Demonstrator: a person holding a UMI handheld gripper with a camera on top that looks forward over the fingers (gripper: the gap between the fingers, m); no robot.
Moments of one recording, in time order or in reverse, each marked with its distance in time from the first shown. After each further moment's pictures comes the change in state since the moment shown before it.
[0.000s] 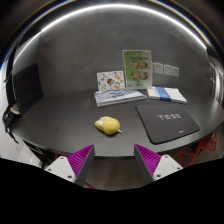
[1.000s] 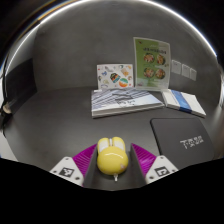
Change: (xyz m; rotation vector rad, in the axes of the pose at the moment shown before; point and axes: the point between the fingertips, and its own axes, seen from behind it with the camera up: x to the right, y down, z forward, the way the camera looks) arm 0.004 -0.053 0.164 -0.060 -0.033 -0.075
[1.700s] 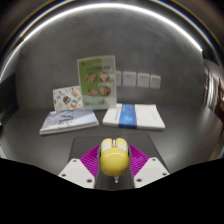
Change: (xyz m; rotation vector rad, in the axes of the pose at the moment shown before) arm 0.256 -0.055 -0.061 0.155 0.168 0.063
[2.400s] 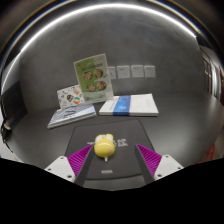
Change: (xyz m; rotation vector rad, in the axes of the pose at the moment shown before) arm 0.045 0.041 -0.055 -0.050 -0.120 0.092
